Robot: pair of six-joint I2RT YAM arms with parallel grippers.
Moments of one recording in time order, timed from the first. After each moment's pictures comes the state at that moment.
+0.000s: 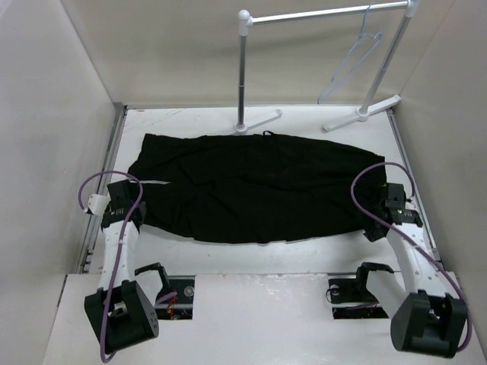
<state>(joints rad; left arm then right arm) 0.30 0.94 0.56 -0.57 -0.27 -1.04 -0.12 0.86 0.56 -0.81 0.16 1.01</state>
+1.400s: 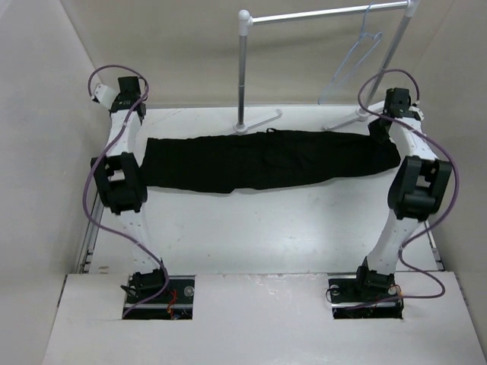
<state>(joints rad) 0.14 2.06 1.87 -0.52 -0.46 -0.97 -0.19 1.94 1.66 -0.62 0.24 0.91</state>
